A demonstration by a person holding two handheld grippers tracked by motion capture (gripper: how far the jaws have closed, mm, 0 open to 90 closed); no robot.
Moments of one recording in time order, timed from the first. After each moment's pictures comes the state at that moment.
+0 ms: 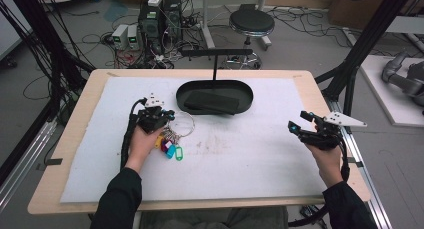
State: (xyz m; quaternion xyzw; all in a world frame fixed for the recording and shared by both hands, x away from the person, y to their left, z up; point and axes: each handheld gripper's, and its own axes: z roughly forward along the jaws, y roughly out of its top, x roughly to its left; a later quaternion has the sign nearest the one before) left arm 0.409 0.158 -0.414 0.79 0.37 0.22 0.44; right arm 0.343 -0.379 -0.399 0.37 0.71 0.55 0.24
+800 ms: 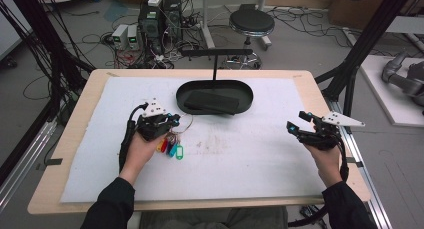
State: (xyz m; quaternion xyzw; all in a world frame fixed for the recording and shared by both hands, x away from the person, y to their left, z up) left arm 0.374 0.145 -0.399 0.80 0.30 0.21 0.47; right arm 0.343 -0.376 -0.400 0.37 0.72 0.55 0.24
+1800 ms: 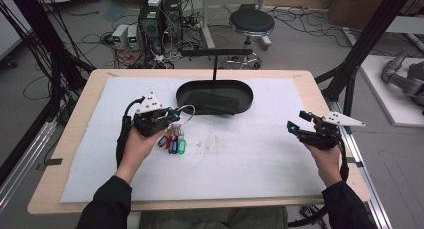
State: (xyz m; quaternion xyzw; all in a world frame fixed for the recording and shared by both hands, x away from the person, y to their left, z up) left arm 0.365 0.146 -0.365 0.78 0.27 0.22 0.51; right arm 0.345 -0.377 -0.400 0.37 0.71 0.55 0.24
